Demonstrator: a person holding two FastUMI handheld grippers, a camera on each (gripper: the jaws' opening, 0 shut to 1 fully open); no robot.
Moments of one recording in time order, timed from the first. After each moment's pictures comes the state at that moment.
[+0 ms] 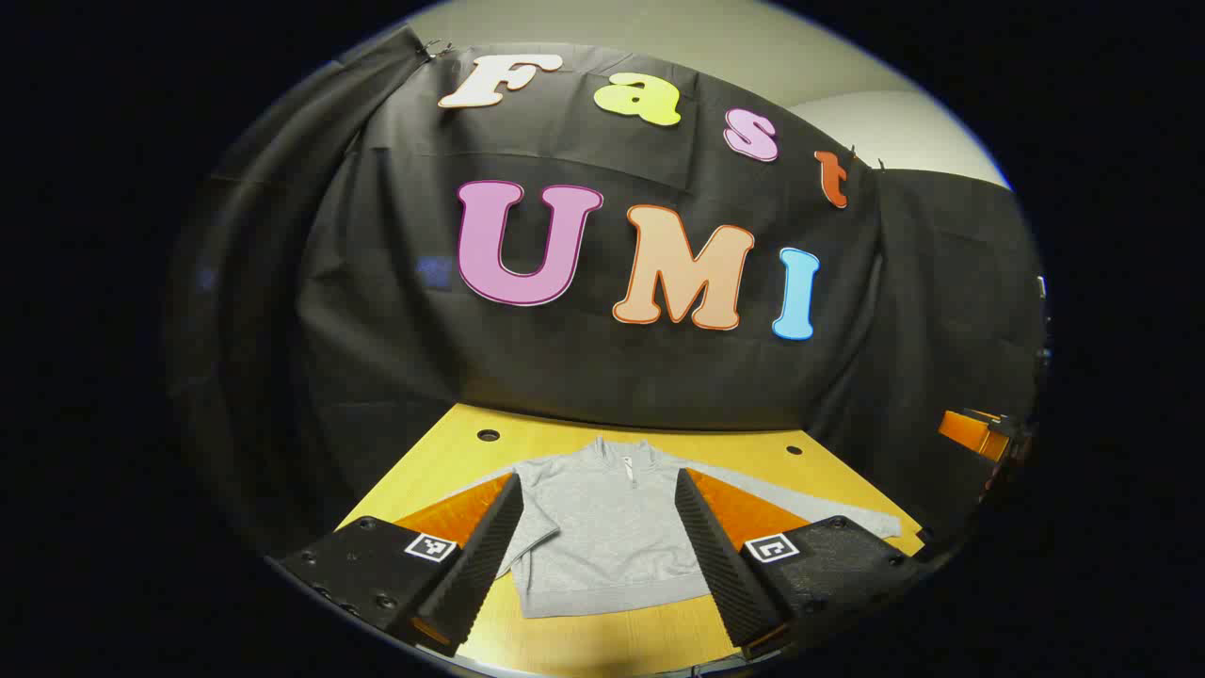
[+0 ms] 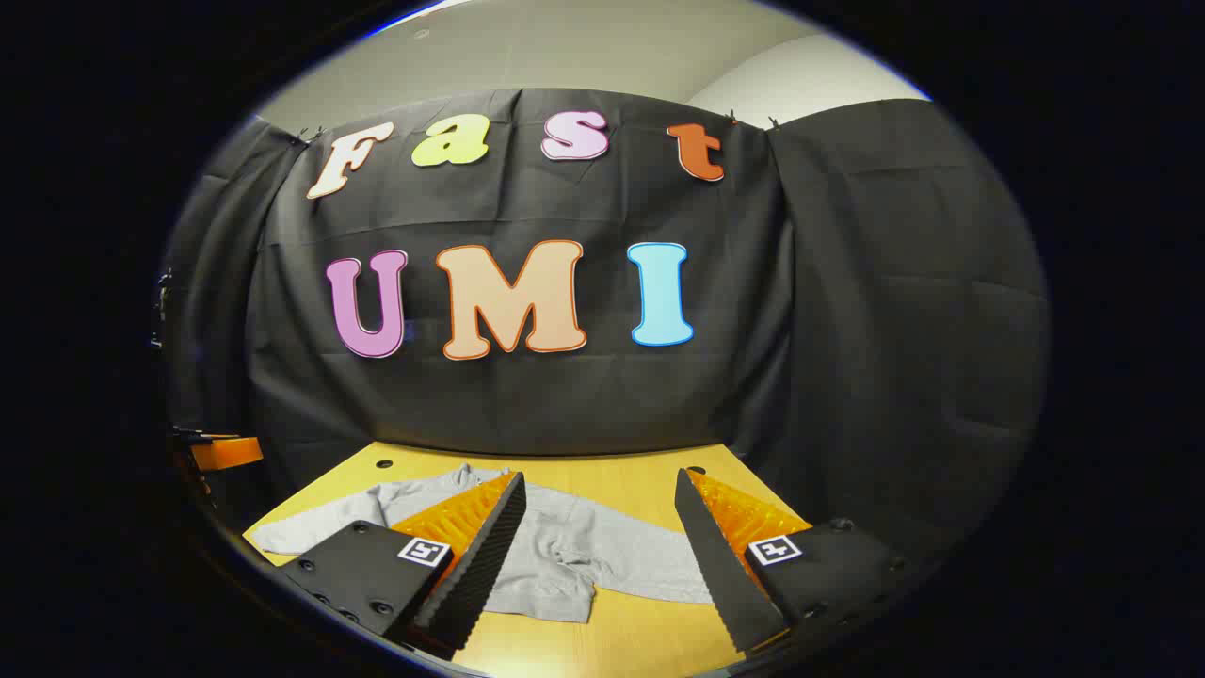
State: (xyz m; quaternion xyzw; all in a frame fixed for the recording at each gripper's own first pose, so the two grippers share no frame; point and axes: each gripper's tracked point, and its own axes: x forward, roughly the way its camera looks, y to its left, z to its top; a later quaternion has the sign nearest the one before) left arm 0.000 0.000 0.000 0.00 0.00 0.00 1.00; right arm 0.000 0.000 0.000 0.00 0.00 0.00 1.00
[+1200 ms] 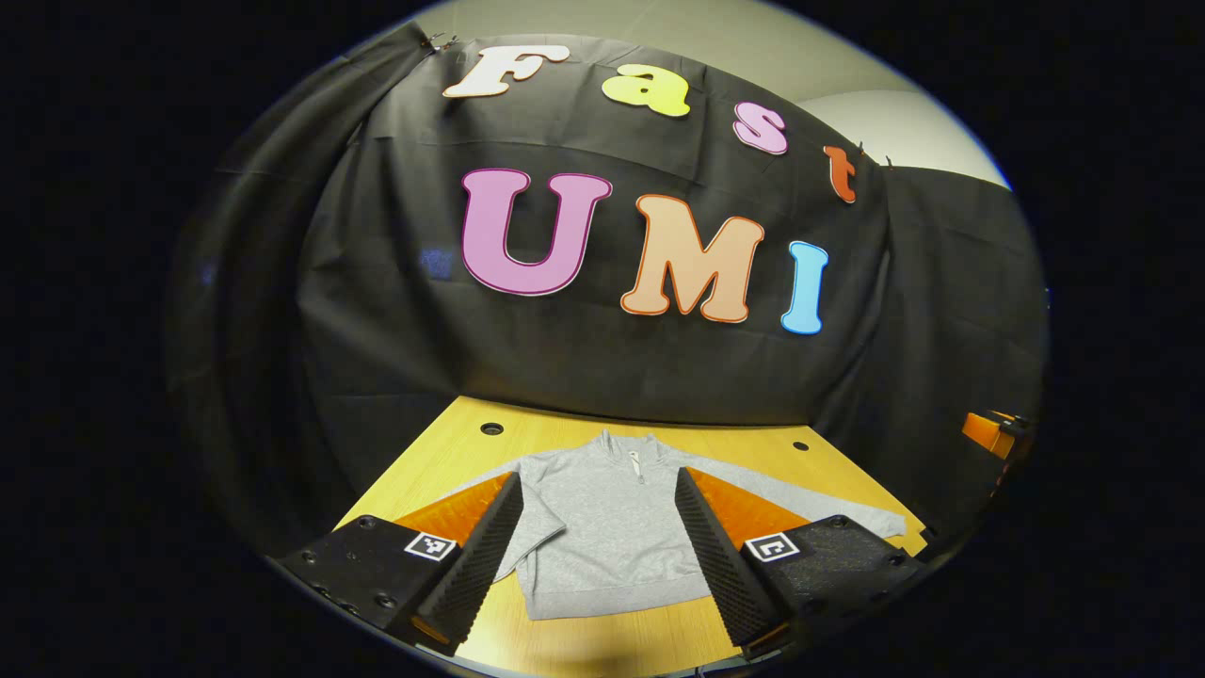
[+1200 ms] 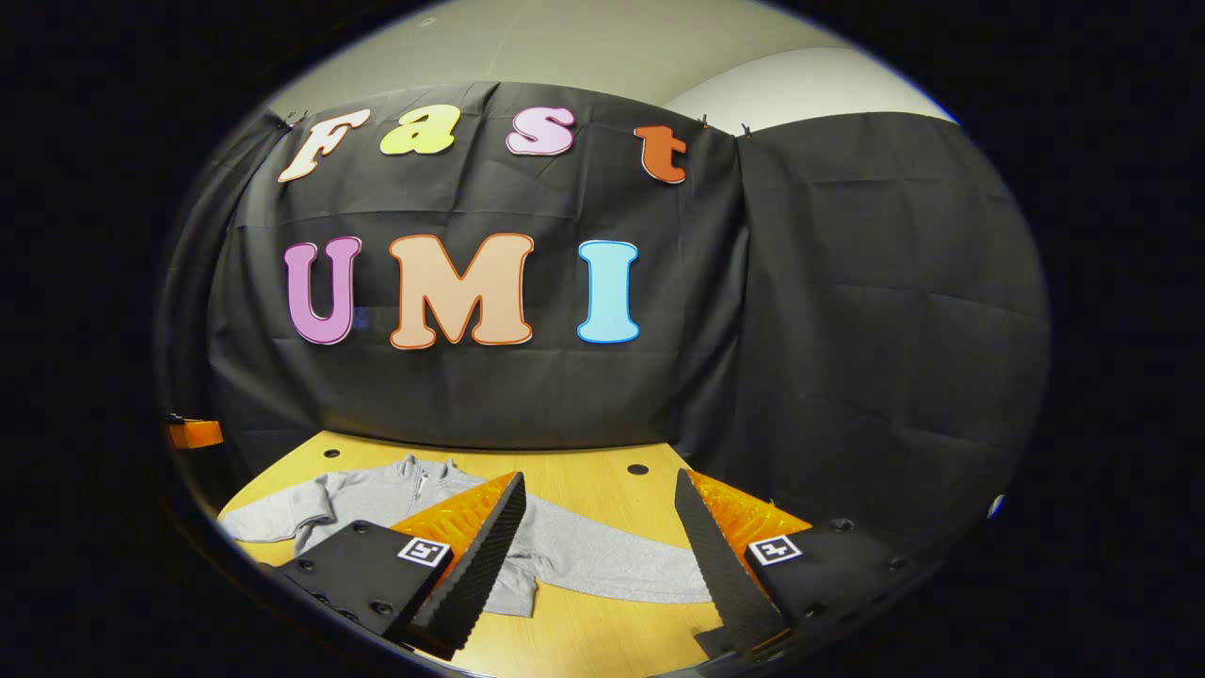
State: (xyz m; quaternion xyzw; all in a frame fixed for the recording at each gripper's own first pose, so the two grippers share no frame) left arm 0.014 0.010 -0.004 -0.01 0.01 0.00 1.00; right arm -0.005 -0.055 -0.007 -0.03 0.00 -0.07 1.00
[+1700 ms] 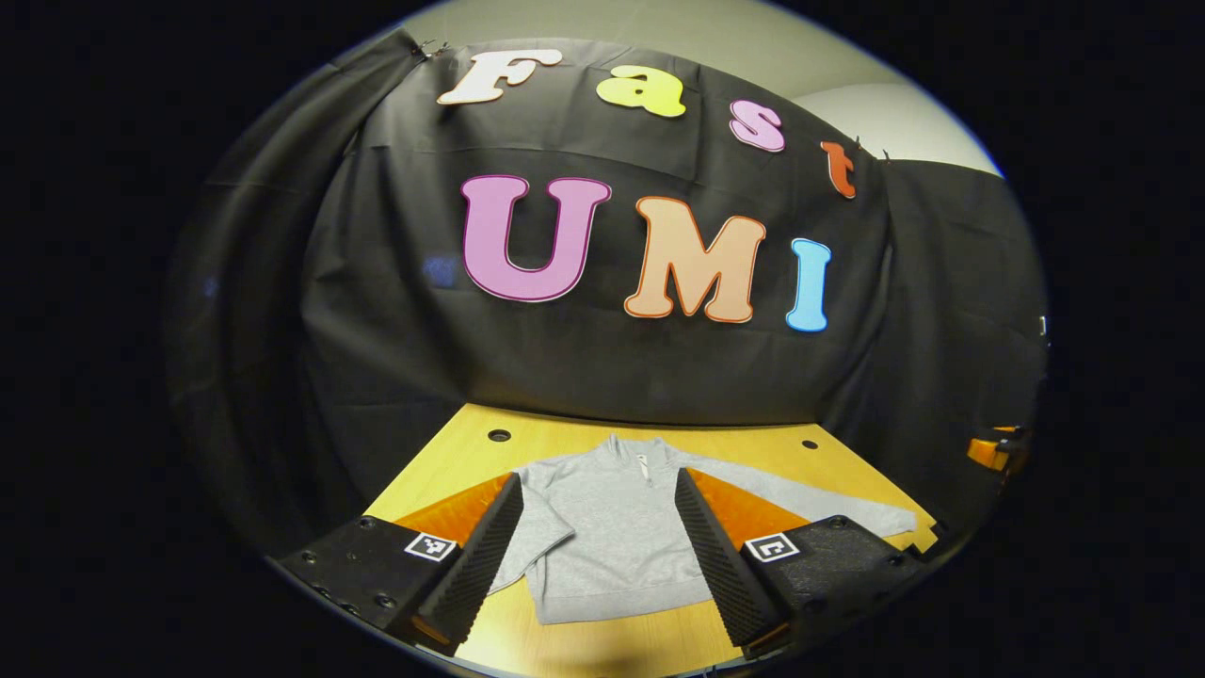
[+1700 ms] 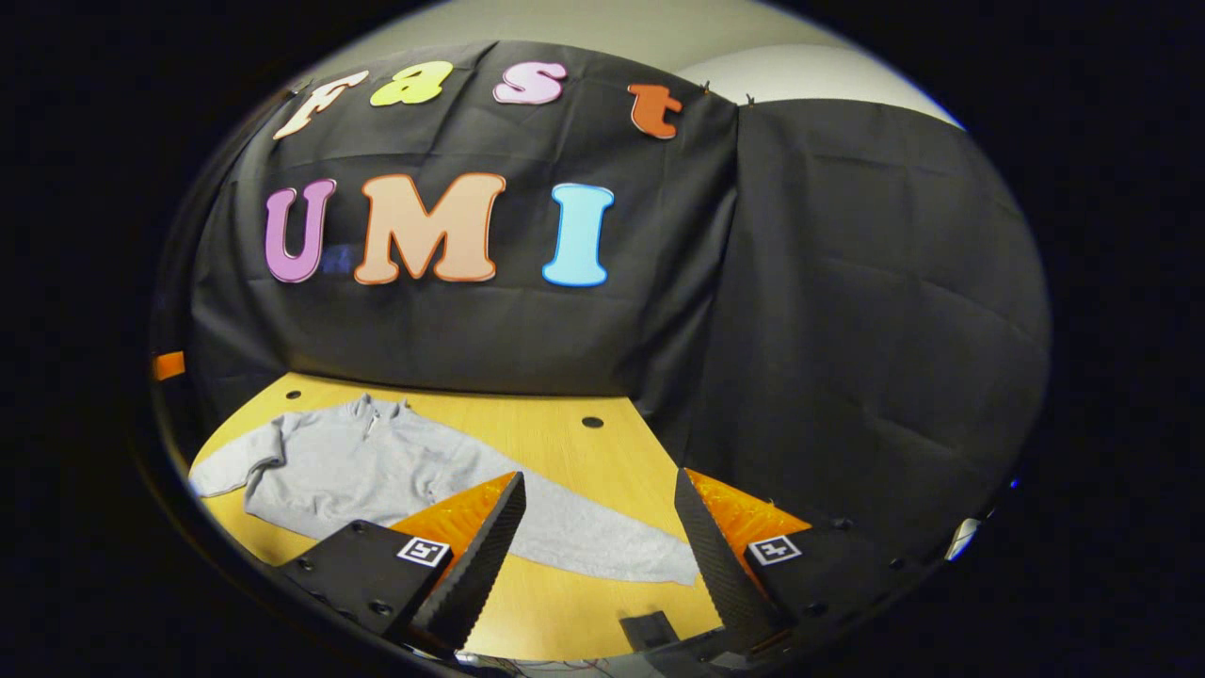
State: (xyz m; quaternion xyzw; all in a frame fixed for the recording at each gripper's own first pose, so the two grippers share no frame) left arm 0.016 0.012 -0.004 0.01 0.01 0.01 1.00; right arm 0.001 -0.140 -0.073 -0.06 0.11 -0.09 0.99
